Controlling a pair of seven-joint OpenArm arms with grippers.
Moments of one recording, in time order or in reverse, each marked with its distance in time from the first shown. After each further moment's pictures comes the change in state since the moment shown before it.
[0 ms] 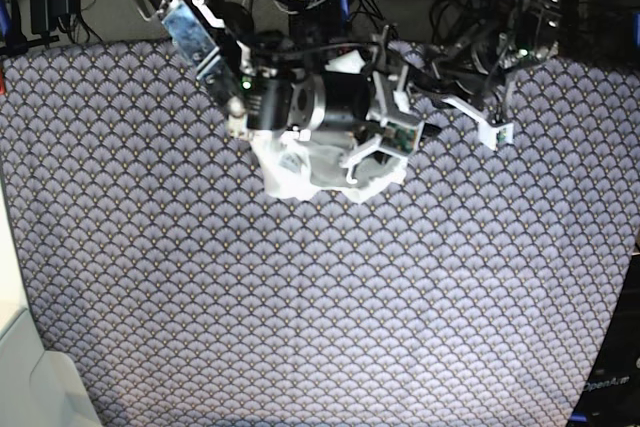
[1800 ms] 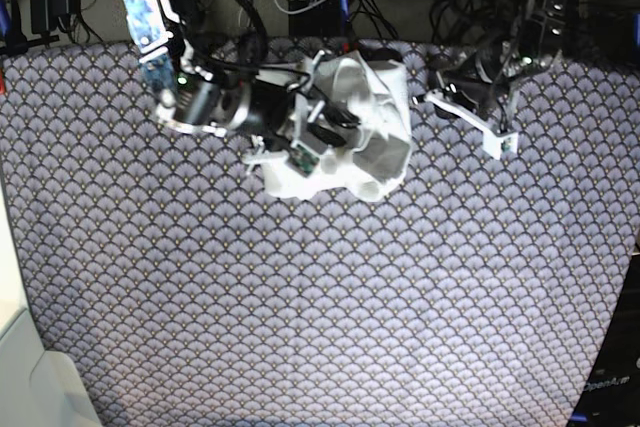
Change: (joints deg) left arm -1.6 -1.3 -0.4 0.0 0.1 0.0 0.1; right arm -8.2 1.6 17.4 -1.4 -2.6 -0.2 -2.6
